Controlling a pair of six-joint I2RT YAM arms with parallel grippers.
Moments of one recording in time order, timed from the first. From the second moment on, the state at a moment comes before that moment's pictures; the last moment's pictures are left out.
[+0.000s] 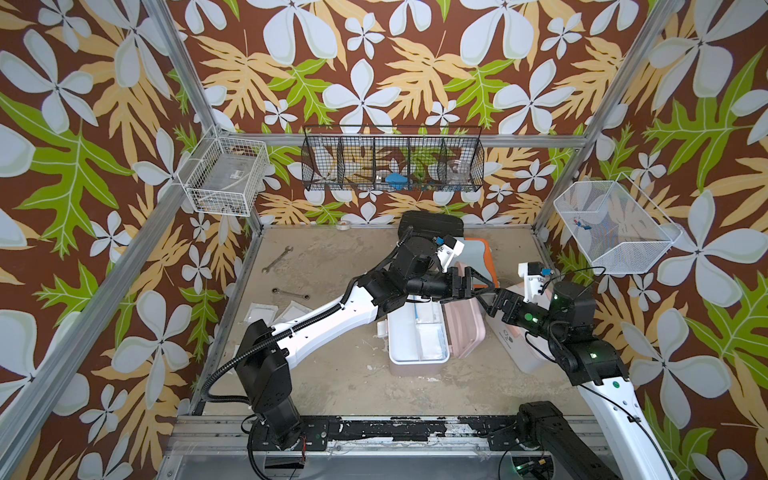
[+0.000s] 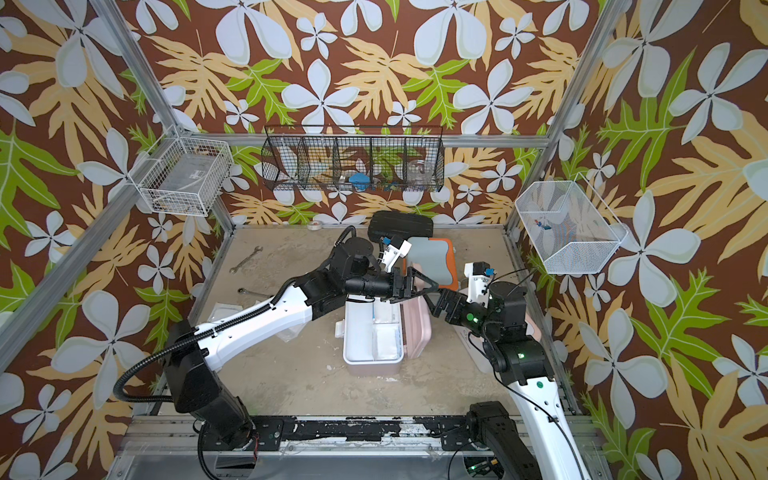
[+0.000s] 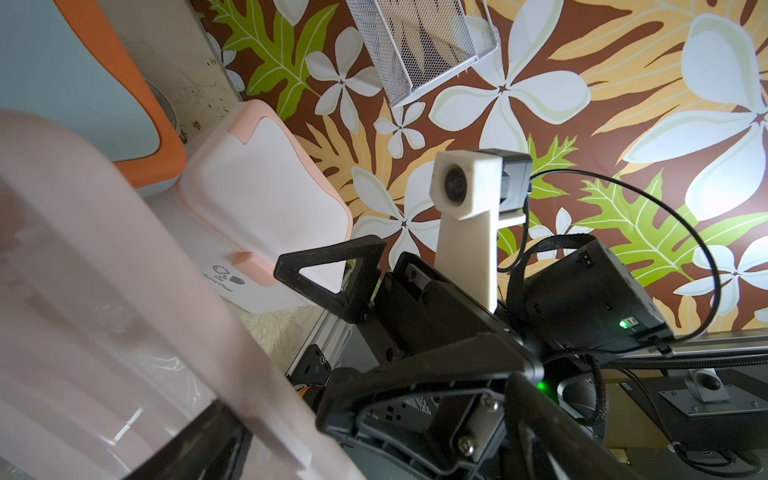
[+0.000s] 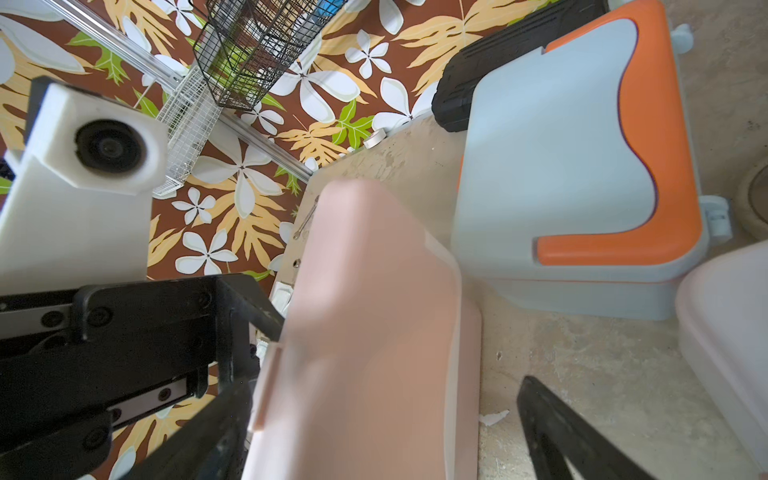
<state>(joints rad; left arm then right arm) -0.90 1.66 1.50 -0.12 0.57 -0.96 0.11 0.73 0.84 -0.54 -0.51 0.56</state>
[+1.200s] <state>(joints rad) -0.67 1.25 1.07 -0.21 0.41 -0.86 0.36 0.84 0.81 -0.41 -0.60 0.62</state>
